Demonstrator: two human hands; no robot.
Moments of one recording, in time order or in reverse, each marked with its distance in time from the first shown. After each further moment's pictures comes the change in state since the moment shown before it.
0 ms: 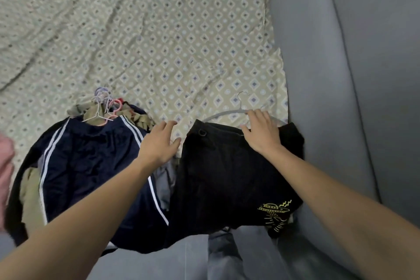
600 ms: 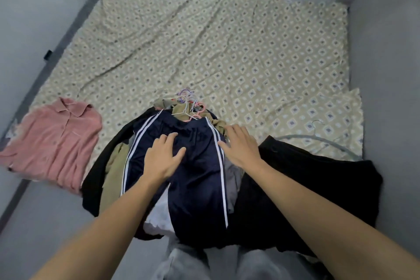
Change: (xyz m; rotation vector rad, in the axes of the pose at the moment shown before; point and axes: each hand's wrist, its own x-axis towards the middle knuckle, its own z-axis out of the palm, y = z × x) left_hand -0.150 -0.214 -0.086 -0.087 0.218 -0.334; right_hand -0.030 -0.329 0.045 0.037 -0.123 -0.357
